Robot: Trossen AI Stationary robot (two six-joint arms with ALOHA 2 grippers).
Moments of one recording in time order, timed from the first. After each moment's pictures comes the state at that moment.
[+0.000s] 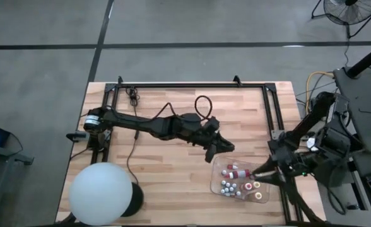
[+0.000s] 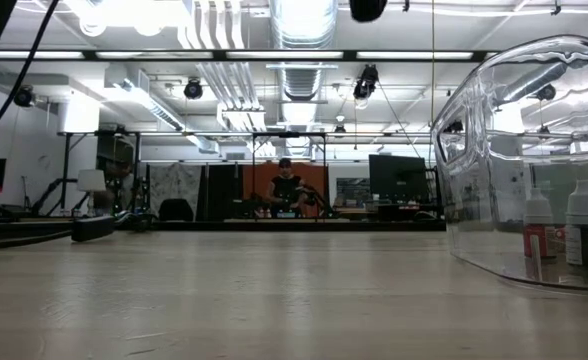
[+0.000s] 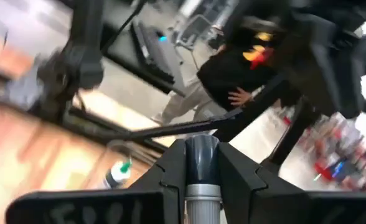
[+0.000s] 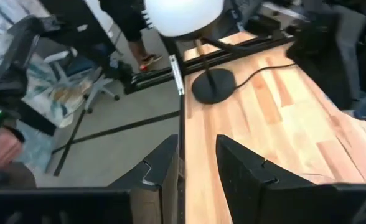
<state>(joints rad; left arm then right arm) -0.10 1.88 1.68 0.14 0.18 -0.64 1.00 1.18 1.46 -0.81 0.71 0.87</state>
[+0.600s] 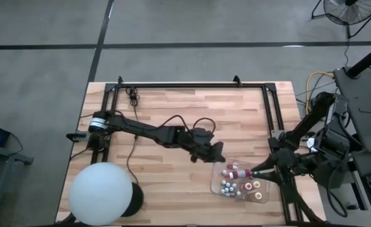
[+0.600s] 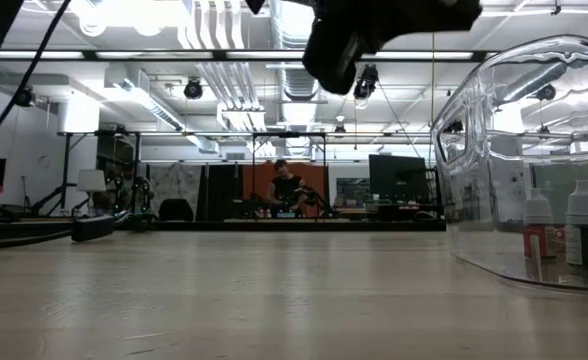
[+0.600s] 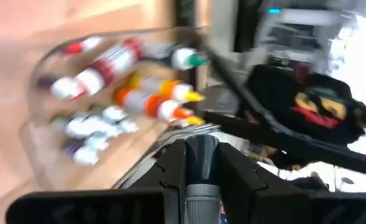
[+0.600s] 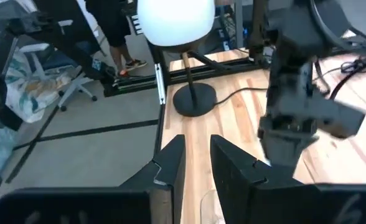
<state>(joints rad) -0.14 1.95 1.58 0.00 0.19 -1.58 1.01 1.19 1.45 -0.81 0.79 0.73</state>
